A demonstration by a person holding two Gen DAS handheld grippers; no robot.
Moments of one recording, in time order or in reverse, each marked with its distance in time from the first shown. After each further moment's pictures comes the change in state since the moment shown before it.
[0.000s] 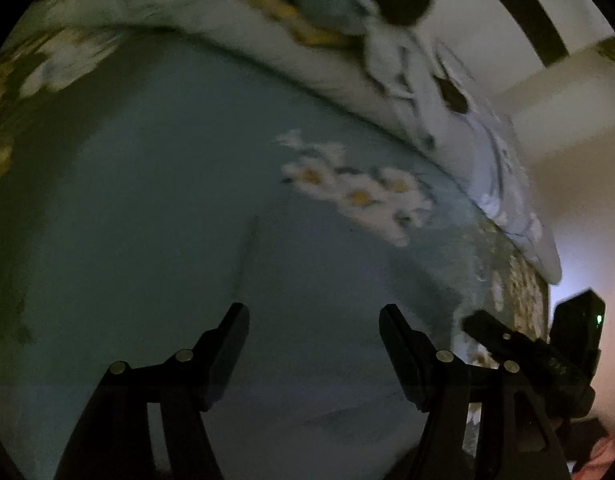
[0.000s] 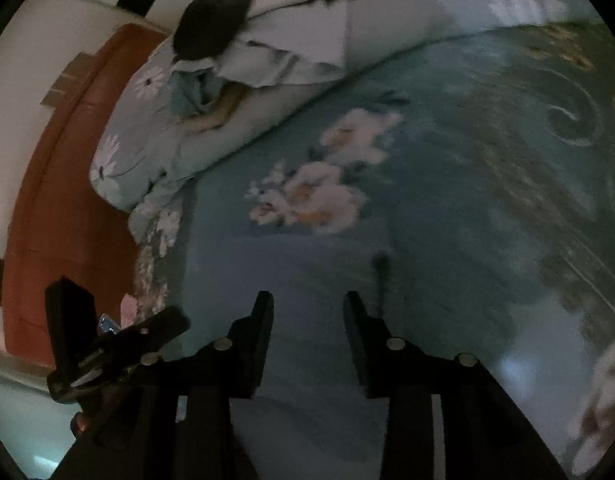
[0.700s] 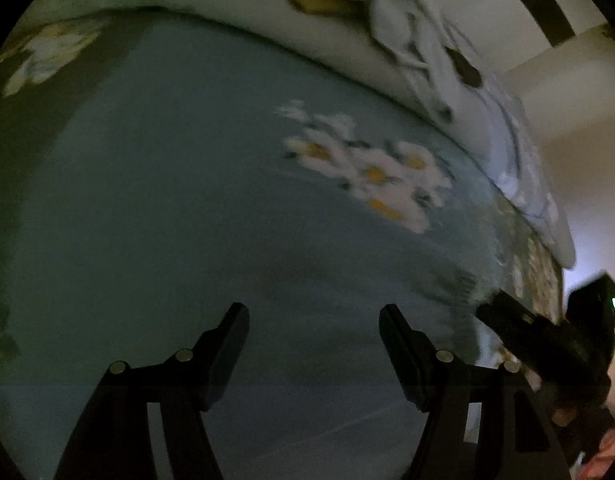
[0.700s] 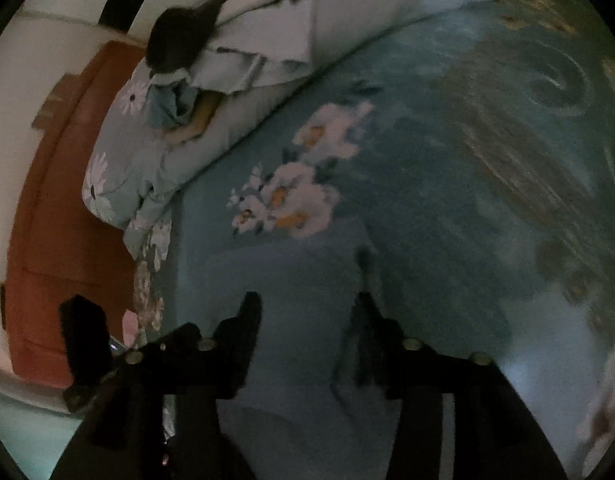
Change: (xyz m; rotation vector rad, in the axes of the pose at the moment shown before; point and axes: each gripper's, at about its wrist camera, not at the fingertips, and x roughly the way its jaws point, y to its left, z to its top) left arm 0.025 0.019 -0.008 -0.045 0.042 0.075; right arm -0.004 -0.036 -0.014 0.122 -0.013 0.010
